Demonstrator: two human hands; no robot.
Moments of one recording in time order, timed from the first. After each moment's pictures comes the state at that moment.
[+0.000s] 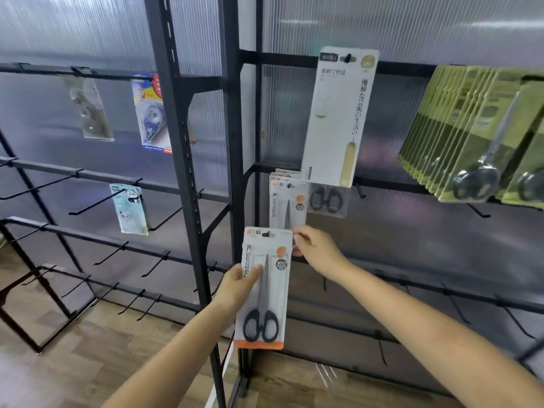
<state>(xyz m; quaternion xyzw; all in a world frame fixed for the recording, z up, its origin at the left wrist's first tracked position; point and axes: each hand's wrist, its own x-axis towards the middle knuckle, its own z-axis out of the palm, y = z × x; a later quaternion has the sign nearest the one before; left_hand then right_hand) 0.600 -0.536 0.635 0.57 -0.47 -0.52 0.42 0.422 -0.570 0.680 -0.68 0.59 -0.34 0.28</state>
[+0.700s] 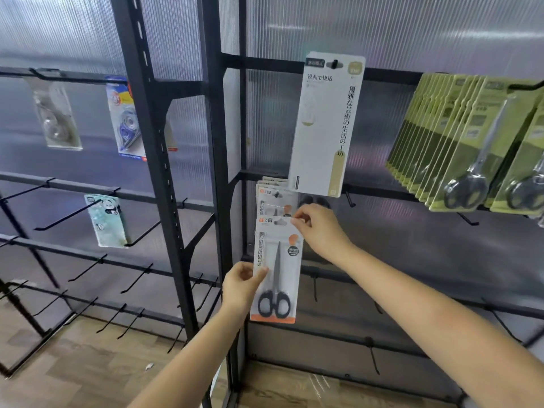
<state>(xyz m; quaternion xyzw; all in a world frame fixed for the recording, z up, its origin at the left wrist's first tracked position) 0.565 -0.574 0.624 0.56 -0.47 -0.48 0.48 0.401 -0.595 0.725 -0.72 0.59 -0.34 0.10</state>
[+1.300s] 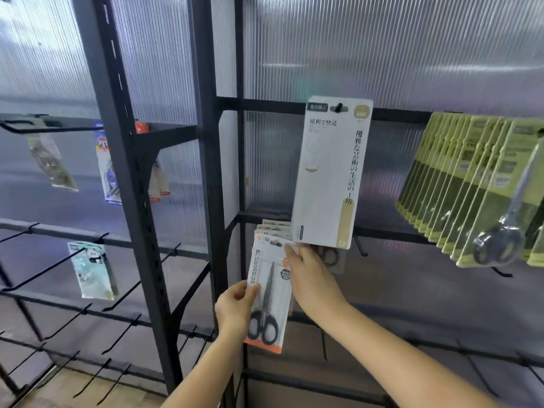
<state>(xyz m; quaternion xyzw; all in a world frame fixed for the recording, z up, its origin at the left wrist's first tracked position) 0.559 -0.651 0.641 0.59 -0.47 -0.41 0.52 0.418 -0.634 0.701 -0.76 0.61 -0.21 -0.06</state>
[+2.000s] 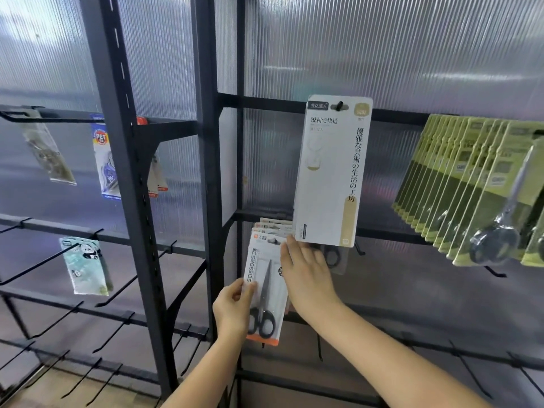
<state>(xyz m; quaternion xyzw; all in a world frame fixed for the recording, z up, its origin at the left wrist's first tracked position) 0.554 -0.652 0.631 0.58 -0.47 -0.38 0.55 0.429 -0.636 0.697 -0.72 0.63 -0.13 -0.28</state>
